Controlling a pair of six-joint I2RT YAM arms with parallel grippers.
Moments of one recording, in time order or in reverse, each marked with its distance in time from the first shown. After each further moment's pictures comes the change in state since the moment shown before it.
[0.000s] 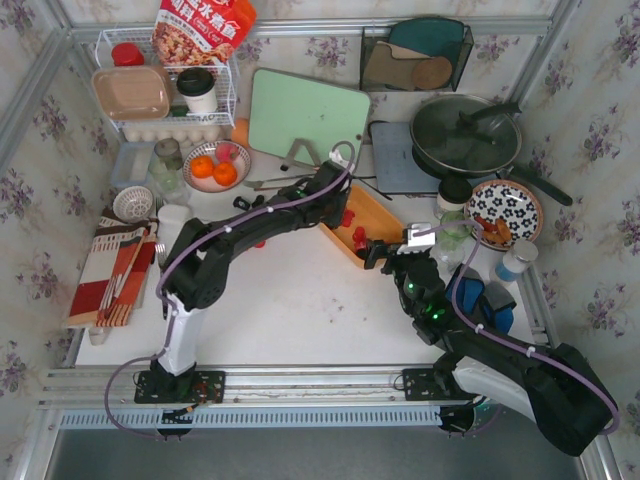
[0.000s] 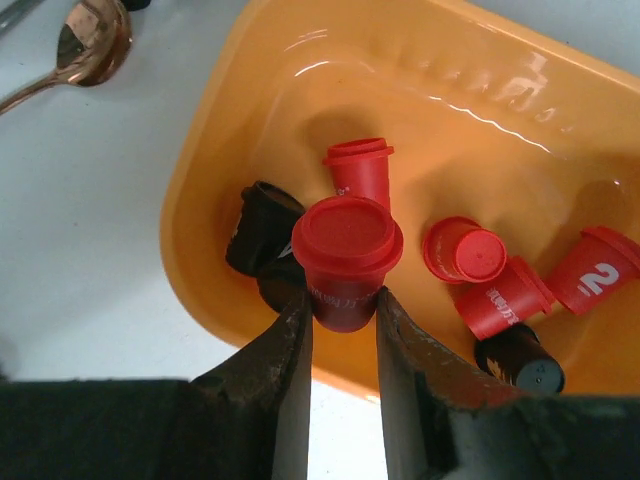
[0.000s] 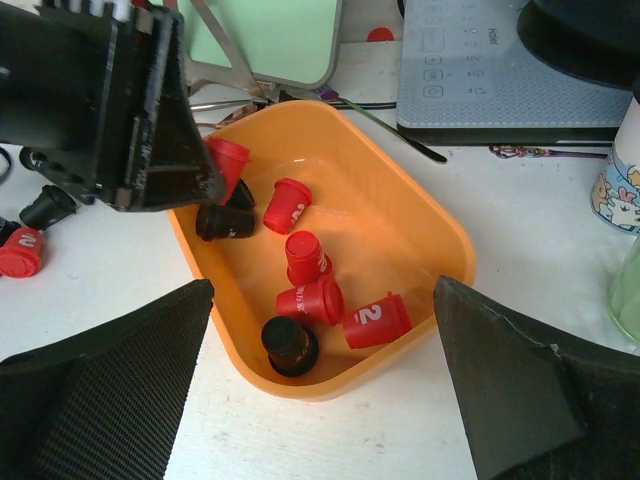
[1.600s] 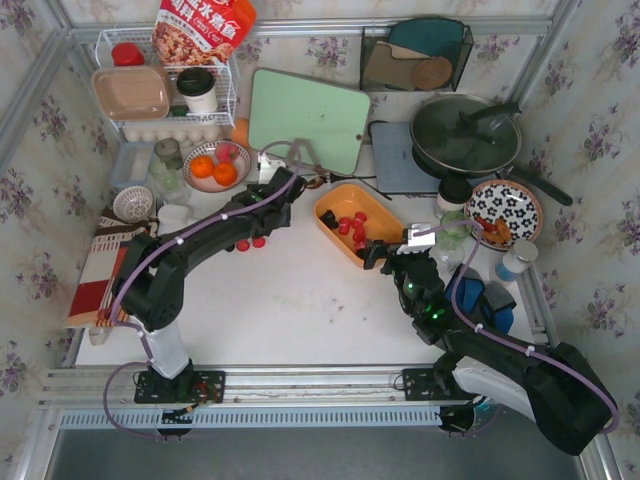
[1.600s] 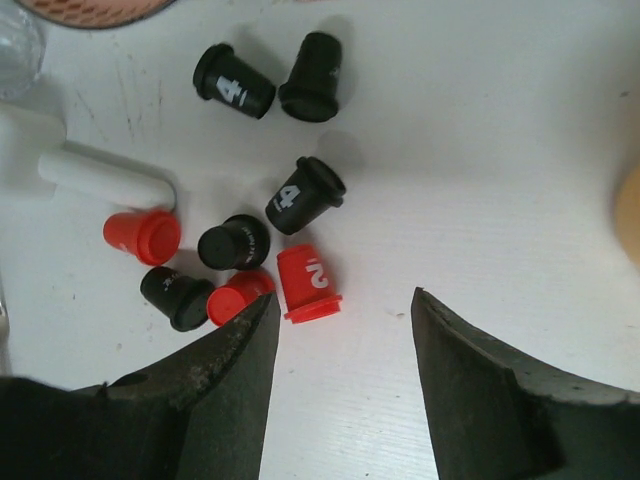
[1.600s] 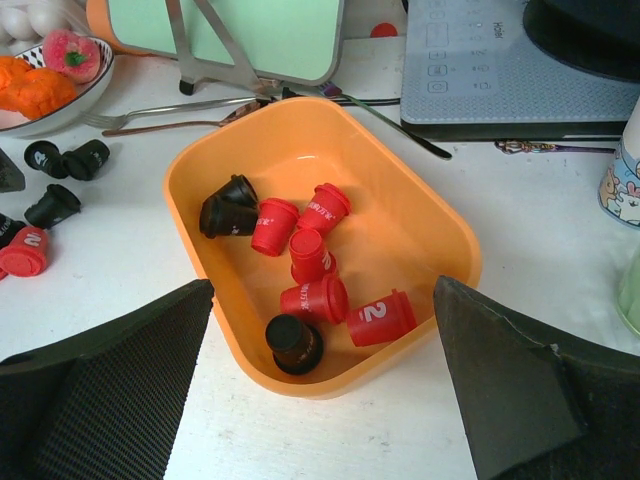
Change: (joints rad) left arm 0.105 -0.286 -0.326 -0.110 -0.441 -0.208; right arm 0.000 0.006 0.000 0.001 -0.003 0.015
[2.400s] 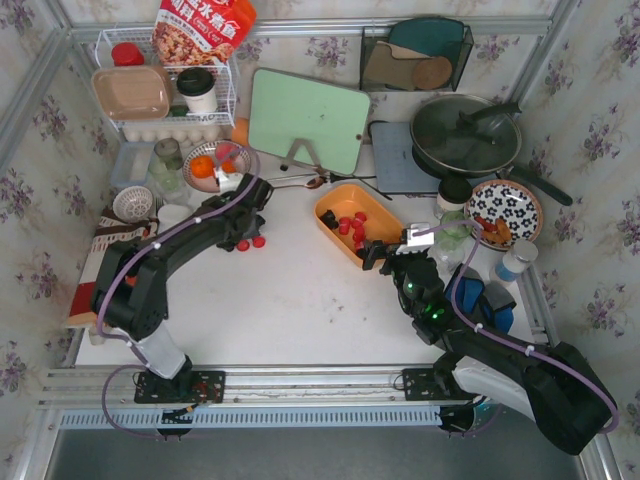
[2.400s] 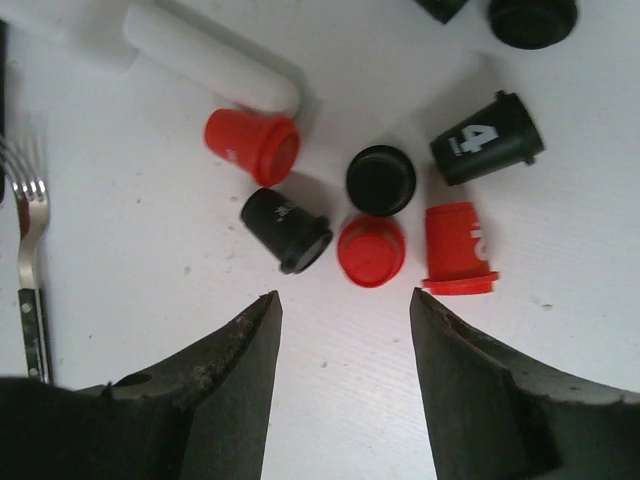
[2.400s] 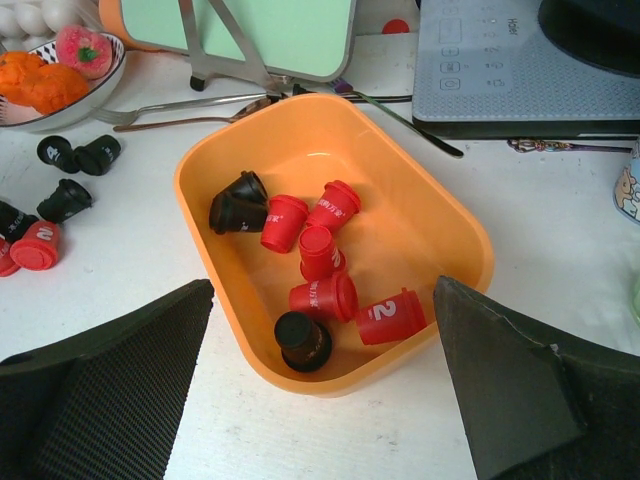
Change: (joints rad) left arm 0.152 -0.079 -0.144 -0.113 0.044 -0.165; right arm 0.000 0.002 0.000 0.000 -0.023 0.008
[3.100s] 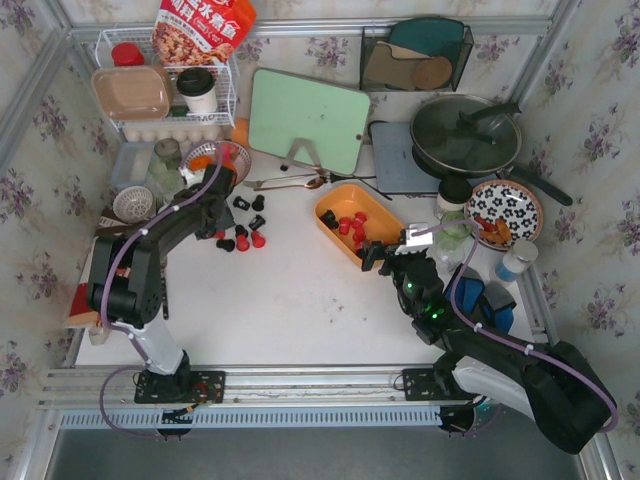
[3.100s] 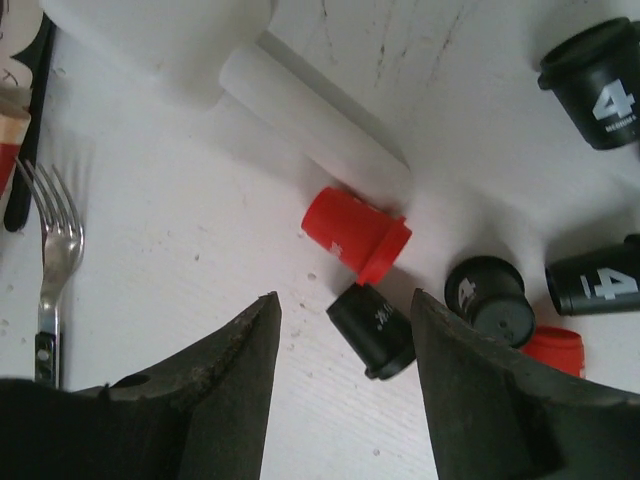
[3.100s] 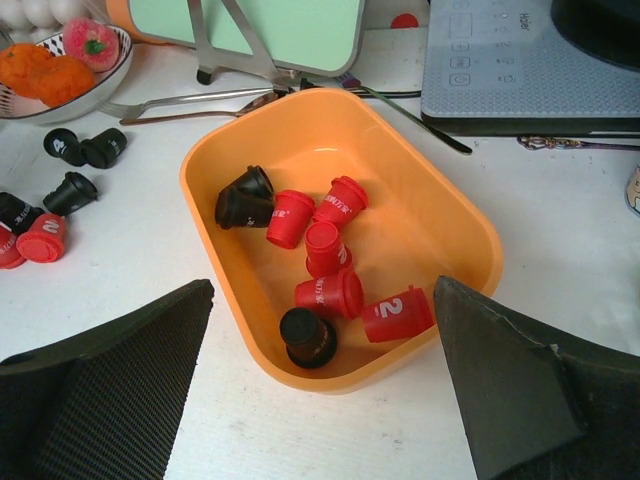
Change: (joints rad) left arm 0.233 0.014 -0.039 0.072 0.106 0.009; right arm 0.000 0.008 0.000 0.000 -0.018 0.003
